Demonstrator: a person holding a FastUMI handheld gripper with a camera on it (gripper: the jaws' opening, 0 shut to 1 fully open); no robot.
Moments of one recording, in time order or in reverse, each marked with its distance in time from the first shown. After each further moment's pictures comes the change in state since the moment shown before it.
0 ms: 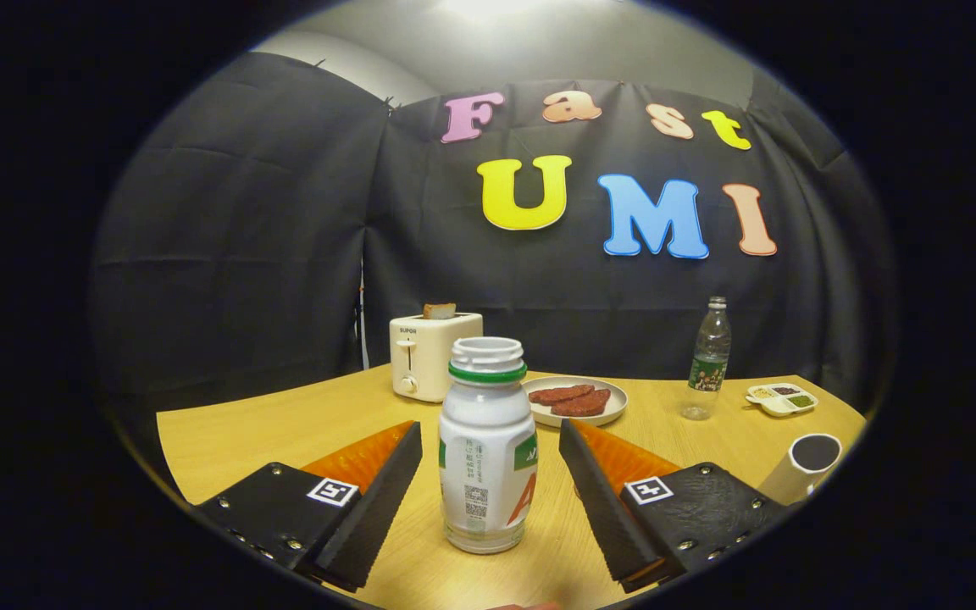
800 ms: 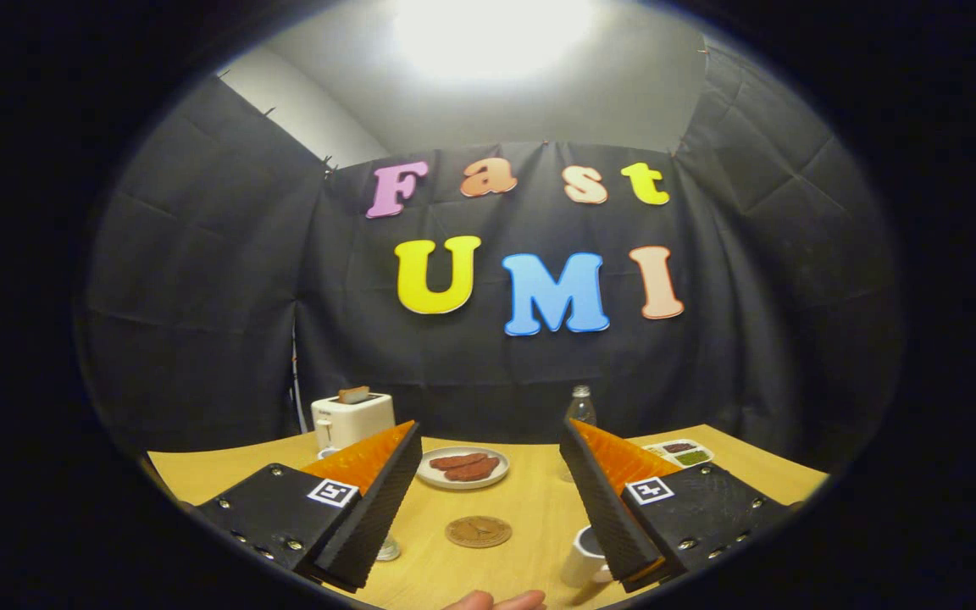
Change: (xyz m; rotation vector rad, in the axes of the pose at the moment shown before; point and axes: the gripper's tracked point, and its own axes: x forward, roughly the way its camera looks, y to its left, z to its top) arm -0.094 -0.102 0.105 0.027 -0.208 -0.171
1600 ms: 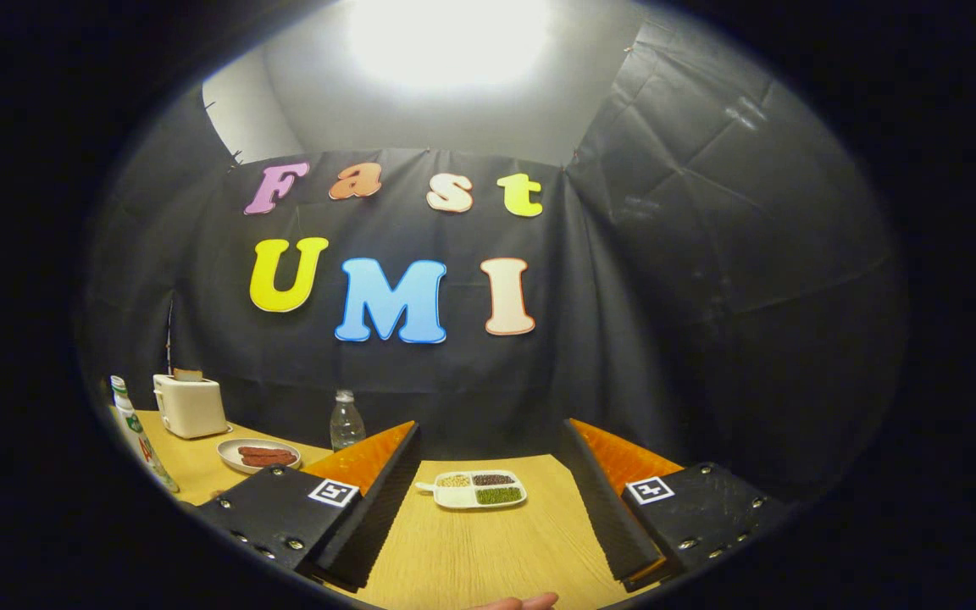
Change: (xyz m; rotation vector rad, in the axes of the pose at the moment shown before) arm -0.023 -0.322 0.015 -0.072 -0.105 -0.397
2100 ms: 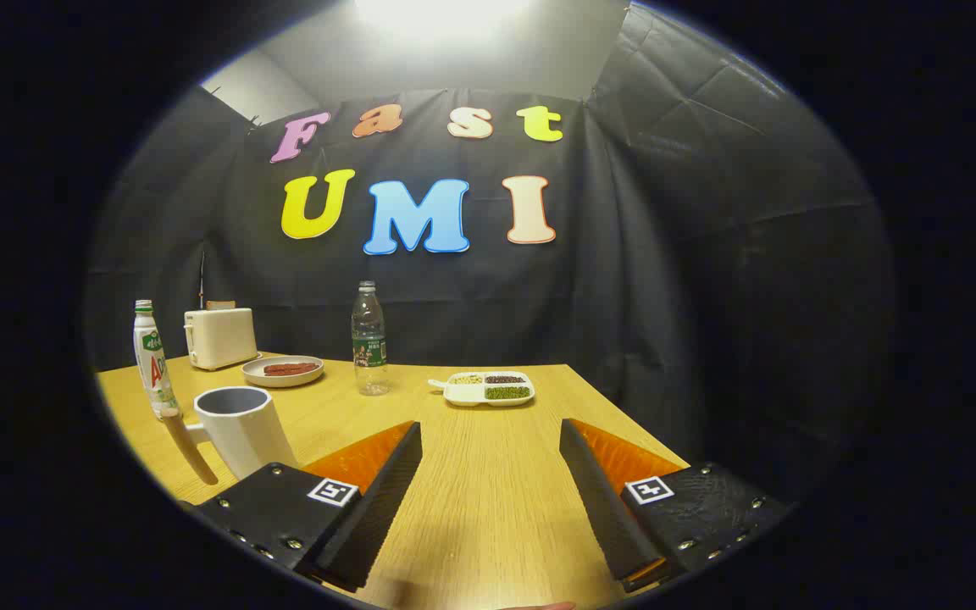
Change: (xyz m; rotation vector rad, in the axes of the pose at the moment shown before) arm -0.032 -0.030 -0.141 0.026 0.257 0.148
